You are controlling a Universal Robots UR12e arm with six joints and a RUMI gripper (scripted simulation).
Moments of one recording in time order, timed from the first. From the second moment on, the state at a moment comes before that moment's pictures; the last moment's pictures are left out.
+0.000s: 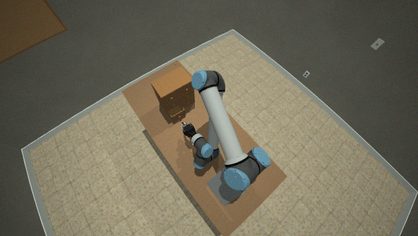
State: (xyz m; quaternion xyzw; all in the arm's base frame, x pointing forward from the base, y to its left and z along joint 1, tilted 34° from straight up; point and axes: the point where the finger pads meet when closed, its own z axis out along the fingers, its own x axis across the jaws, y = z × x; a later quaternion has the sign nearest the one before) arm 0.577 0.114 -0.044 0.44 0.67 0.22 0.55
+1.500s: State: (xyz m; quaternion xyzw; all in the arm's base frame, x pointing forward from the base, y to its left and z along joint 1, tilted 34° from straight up) arm 0.577 0.114 -0.044 0.43 0.67 0.23 0.56
